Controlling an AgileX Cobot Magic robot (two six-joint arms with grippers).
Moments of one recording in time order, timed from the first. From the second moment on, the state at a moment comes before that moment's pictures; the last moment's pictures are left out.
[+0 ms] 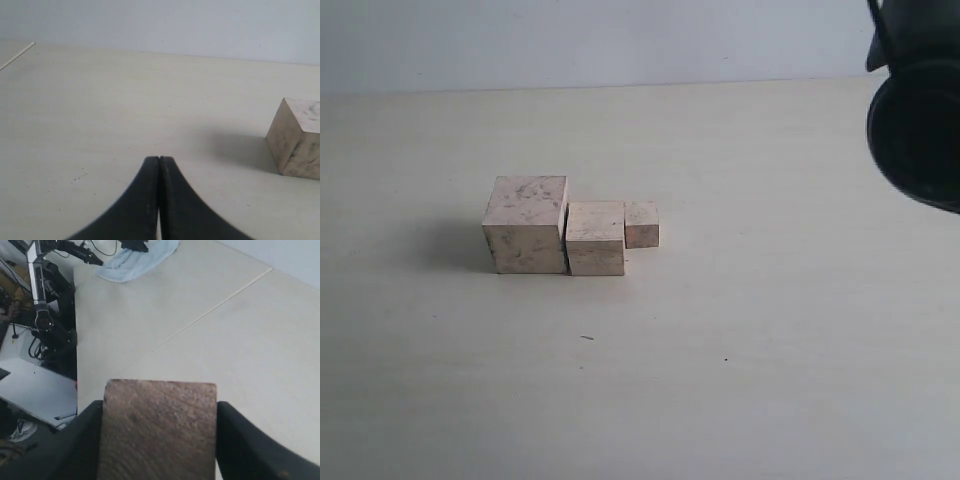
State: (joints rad) left arm 0.07 0.01 0.00 -0.12 0.37 0.08; right arm 0.75 2.37 -2.66 0.92 1.15 -0.33
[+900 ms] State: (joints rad) left arm 0.07 0.01 0.00 -0.12 0.37 0.08; right arm 0.88 2.45 -2.66 0.99 0.69 -0.40
